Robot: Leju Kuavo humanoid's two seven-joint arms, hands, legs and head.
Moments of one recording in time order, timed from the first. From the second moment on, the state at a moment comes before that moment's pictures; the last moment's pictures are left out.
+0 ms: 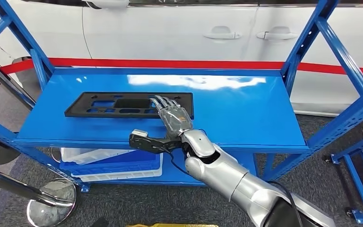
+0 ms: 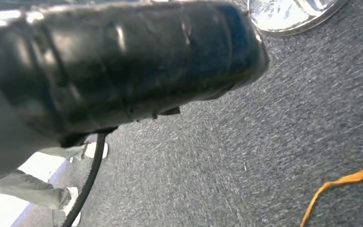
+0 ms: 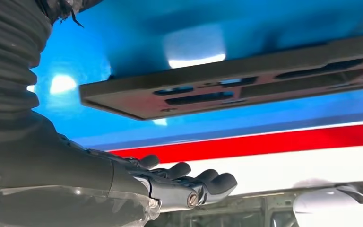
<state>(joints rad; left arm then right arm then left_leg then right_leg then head) -0.10 -0.02 0.58 -0.17 -1.10 0.07 -0.02 -0.80 0.09 1.03 -0.96 0.58 -0.21 0.31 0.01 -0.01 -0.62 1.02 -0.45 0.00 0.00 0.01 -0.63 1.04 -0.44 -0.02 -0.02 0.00</state>
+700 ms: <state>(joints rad) -0.10 -0.03 0.57 -0.17 -1.10 0.08 -0.05 -0.79 0.09 1.03 -0.94 0.70 -0.22 0.33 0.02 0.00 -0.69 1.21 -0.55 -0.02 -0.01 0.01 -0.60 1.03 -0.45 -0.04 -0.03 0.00</state>
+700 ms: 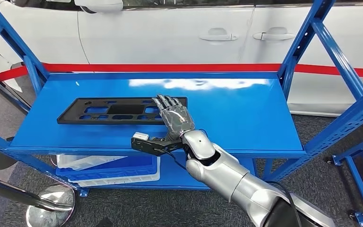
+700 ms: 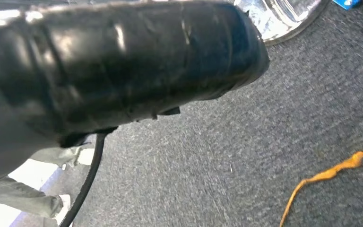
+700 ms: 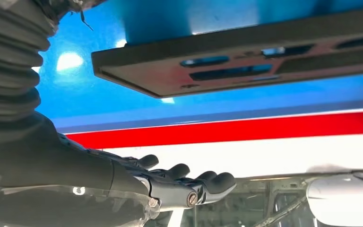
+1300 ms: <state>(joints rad) -0.09 -0.03 0.56 -0.17 -1.10 0.09 -0.05 -0.77 0.08 1.03 -0.94 0.71 -0.16 0.33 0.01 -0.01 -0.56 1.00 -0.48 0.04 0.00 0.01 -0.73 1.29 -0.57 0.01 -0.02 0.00</state>
